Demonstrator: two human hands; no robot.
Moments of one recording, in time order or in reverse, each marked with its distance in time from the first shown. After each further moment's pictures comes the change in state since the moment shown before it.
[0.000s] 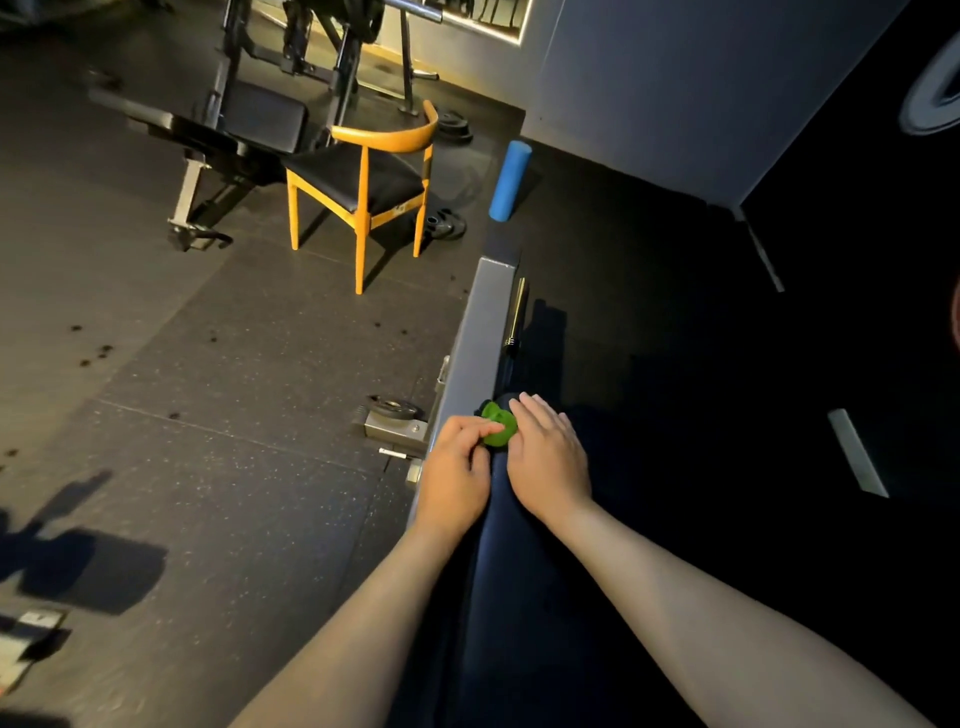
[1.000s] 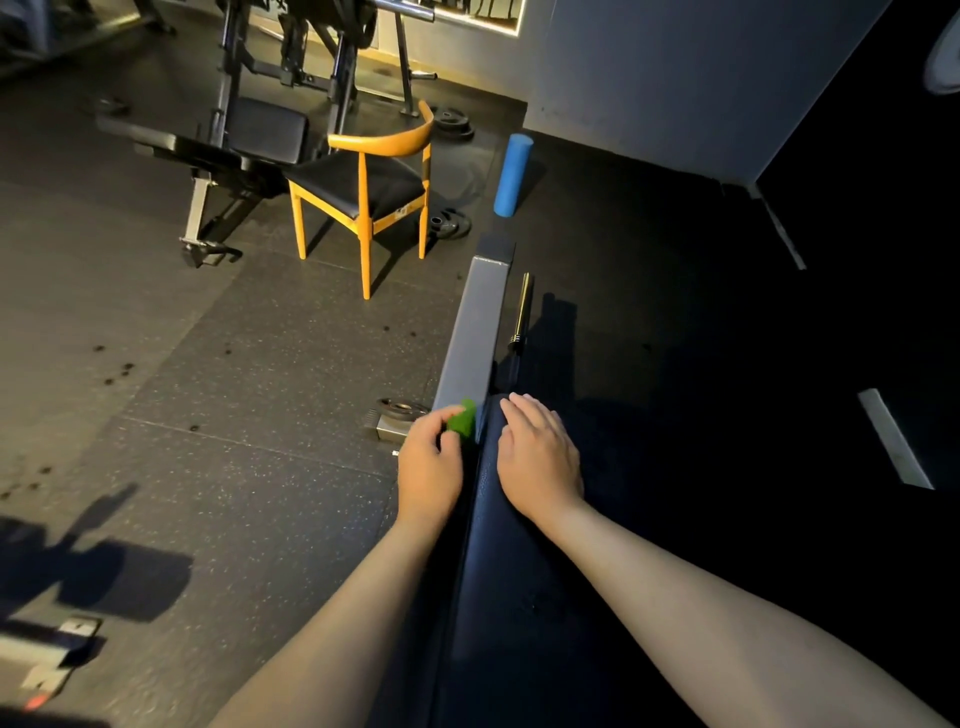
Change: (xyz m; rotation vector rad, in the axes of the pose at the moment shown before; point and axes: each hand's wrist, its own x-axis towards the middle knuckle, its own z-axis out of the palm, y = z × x) left_hand 0.017 0.010 -0.005 -0.041 0.109 -0.327; right_hand 0.004 0.005 0.002 0.065 0.045 -0.005
